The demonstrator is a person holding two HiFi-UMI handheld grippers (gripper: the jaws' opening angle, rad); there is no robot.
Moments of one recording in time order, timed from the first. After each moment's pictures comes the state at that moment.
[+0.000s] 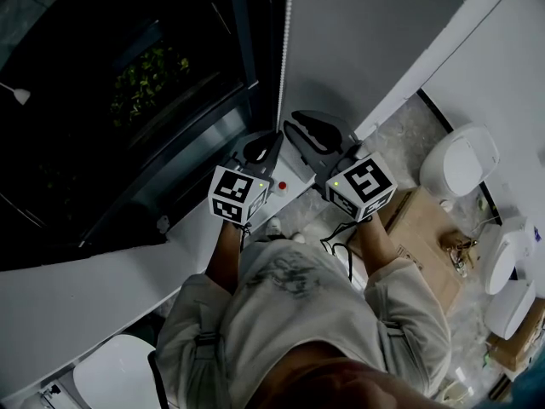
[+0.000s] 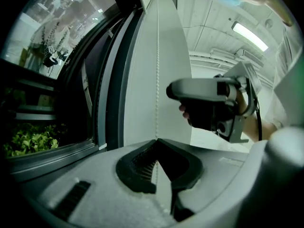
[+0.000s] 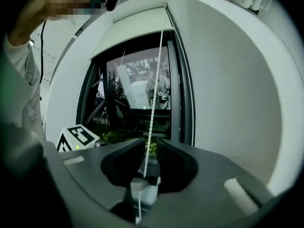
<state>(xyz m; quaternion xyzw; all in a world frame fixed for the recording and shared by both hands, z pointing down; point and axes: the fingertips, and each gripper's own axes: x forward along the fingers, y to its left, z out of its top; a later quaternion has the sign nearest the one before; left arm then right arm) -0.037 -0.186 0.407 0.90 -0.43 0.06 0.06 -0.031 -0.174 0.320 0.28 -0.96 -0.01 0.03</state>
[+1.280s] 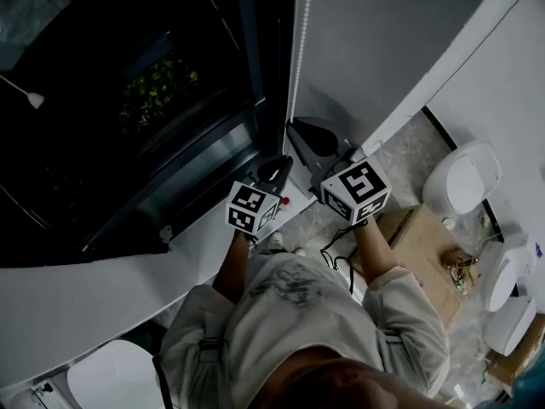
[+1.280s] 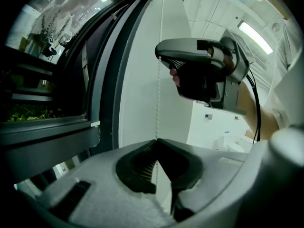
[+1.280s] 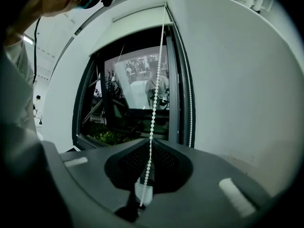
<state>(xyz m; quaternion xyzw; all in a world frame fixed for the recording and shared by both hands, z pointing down) -0.023 -0.188 0.468 0.90 -0.42 0.09 0.11 -0.042 -0.196 0.309 0.29 -0.96 -0.01 0.03</state>
